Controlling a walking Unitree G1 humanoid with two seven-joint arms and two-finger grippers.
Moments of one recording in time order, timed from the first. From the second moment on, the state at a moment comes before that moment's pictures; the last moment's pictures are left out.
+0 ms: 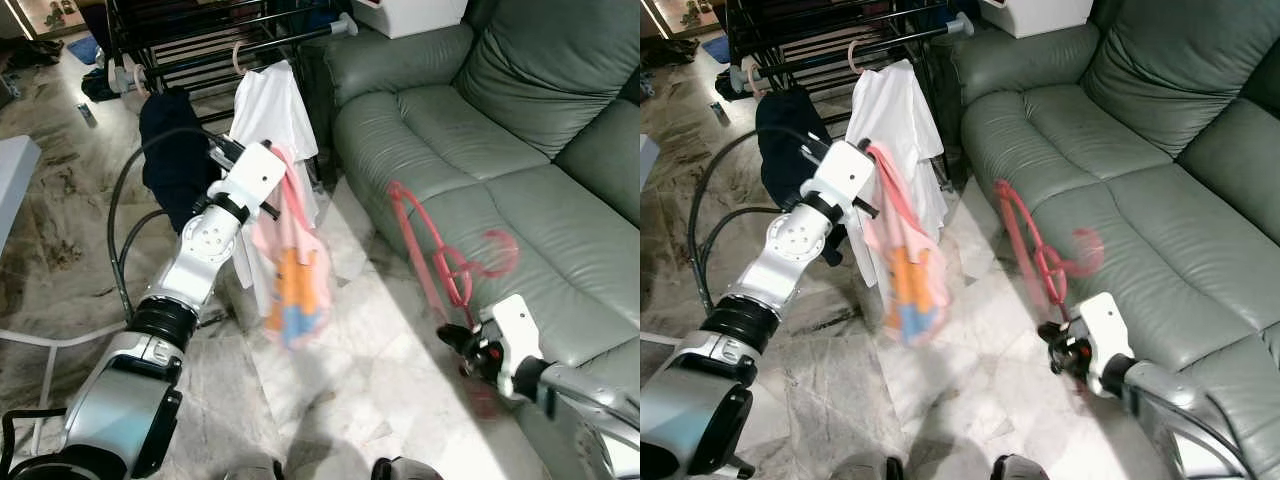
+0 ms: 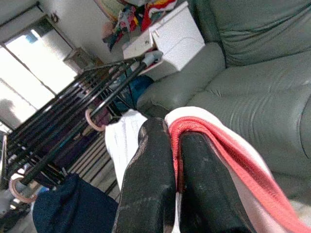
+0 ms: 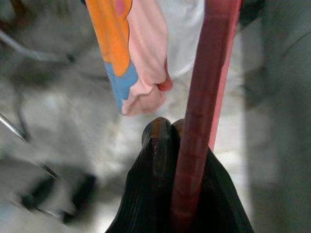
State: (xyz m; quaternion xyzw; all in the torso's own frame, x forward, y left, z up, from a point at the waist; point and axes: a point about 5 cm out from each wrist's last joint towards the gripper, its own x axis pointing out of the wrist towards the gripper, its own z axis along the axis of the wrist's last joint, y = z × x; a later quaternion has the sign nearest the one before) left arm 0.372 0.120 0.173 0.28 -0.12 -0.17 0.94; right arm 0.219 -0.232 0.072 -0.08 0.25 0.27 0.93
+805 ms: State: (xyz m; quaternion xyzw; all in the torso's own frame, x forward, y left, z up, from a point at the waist) left arm 0.361 0.108 0.130 0.42 -0.02 -0.30 0.85; right arm 0.207 -0.236 0.063 -0.25 0.28 0.38 0.85
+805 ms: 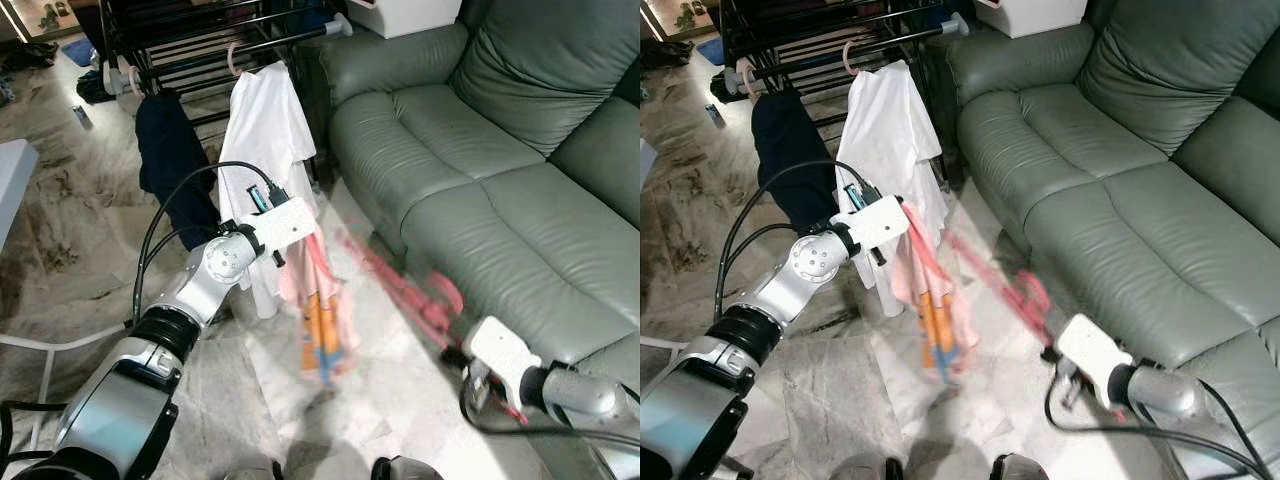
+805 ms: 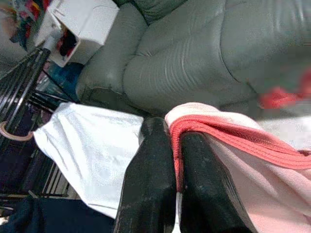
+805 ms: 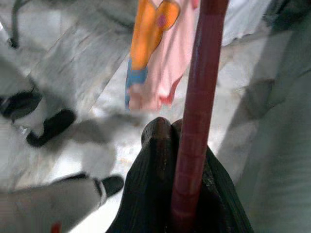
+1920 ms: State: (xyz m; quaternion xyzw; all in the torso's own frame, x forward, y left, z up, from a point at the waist) left arm 0.371 0.116 0.139 0.48 0.00 -0.34 0.81; right arm 0.211 -0.234 0.071 -0.29 0.26 0.42 0.82
